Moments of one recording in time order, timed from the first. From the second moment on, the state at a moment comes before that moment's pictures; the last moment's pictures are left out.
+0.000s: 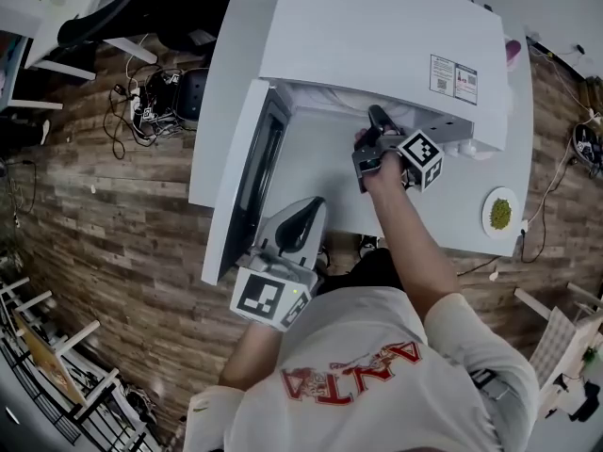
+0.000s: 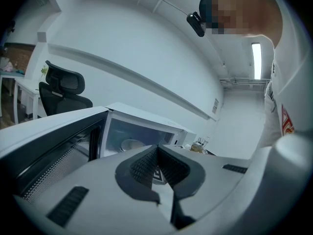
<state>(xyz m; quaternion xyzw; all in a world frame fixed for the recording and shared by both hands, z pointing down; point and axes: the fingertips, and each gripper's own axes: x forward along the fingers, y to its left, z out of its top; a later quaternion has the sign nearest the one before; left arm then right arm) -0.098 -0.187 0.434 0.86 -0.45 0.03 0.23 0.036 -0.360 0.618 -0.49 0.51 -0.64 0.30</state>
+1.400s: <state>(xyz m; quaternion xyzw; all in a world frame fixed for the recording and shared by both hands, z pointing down) -0.095 -0.181 0.441 0.86 -0.45 0.05 0.24 0.037 -0.341 0.625 -0.50 0.50 -0.65 0.29</state>
